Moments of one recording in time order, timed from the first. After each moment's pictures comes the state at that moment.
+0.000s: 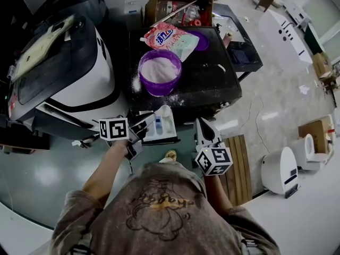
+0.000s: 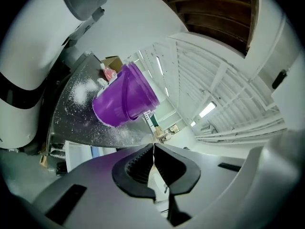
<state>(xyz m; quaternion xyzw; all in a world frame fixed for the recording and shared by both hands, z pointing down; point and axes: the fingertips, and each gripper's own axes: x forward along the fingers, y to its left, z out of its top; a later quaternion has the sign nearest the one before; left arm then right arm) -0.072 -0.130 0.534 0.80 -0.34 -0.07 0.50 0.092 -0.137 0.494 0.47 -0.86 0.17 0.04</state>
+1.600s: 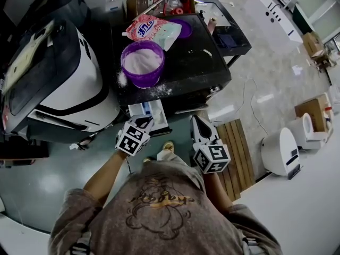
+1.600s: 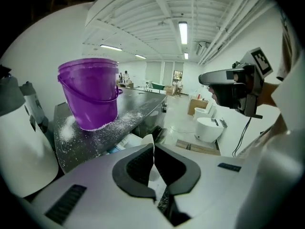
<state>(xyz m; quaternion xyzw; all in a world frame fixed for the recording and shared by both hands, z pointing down) -0.021 -0.104 0.616 0.86 -0.38 0.31 0.17 0.132 -0.104 0.513 0.51 -0.84 0.19 0.05</state>
